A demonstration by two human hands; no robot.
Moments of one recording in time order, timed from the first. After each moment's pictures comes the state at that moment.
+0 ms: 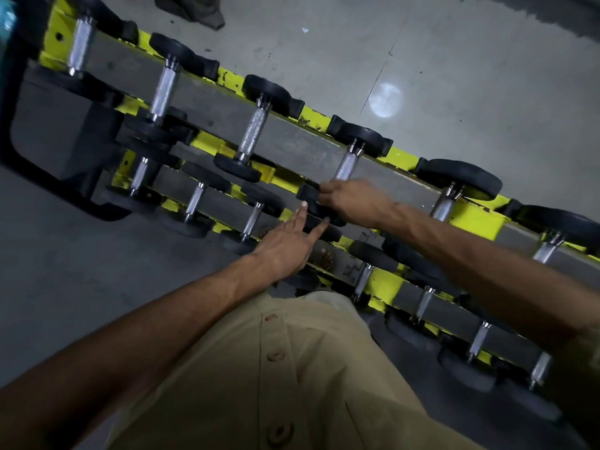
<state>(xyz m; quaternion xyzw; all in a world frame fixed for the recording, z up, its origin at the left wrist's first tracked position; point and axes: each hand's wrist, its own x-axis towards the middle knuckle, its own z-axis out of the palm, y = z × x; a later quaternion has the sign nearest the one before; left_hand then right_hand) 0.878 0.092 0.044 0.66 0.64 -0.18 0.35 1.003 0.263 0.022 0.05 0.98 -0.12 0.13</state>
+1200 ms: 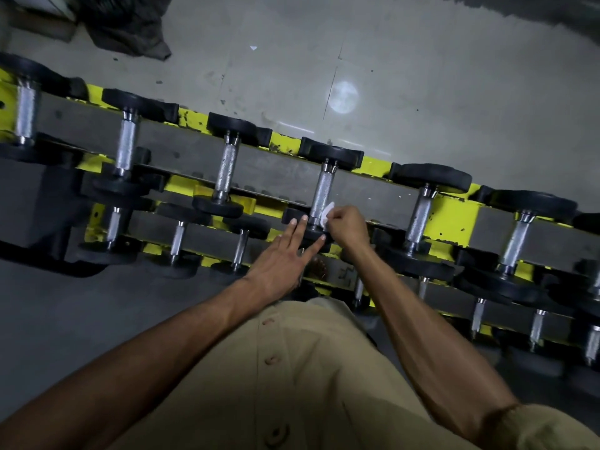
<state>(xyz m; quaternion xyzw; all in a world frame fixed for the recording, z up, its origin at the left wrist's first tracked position) 0.855 0.107 0.027 0.75 0.56 -0.18 0.29 1.000 0.224 -0.036 0.69 0.57 -0.43 -0.02</state>
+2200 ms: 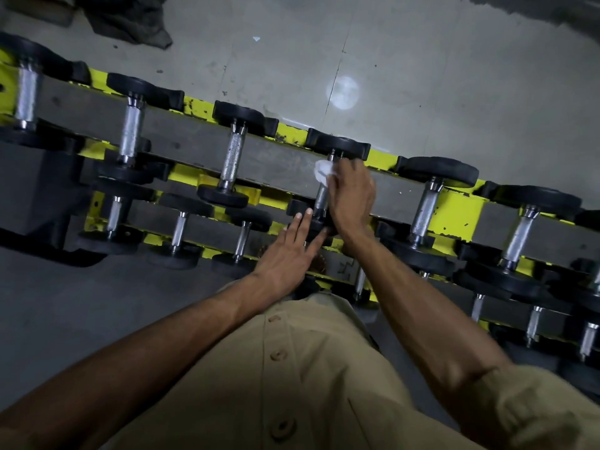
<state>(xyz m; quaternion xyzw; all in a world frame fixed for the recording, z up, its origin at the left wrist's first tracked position) 0.861 0.093 0.018 0.76 0.58 -0.18 0.25 0.973 0.242 -0.008 0.62 0.76 -0.13 -0.15</state>
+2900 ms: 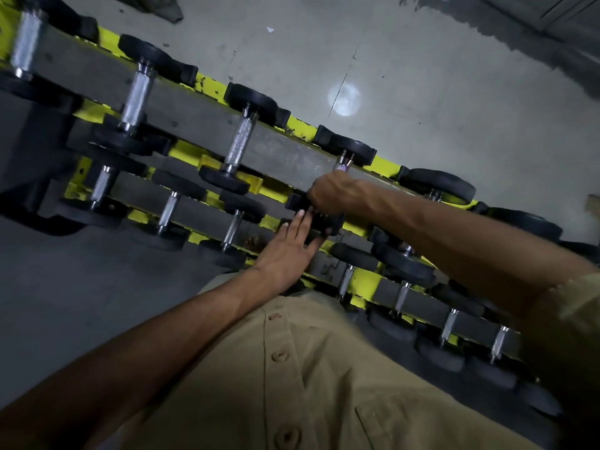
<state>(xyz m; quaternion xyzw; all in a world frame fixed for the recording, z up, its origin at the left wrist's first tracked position) 0.871 0.091 0.017 0.75 0.59 -0.17 0.26 0.929 0.276 0.021 0.13 0.89 0.01 0.43</state>
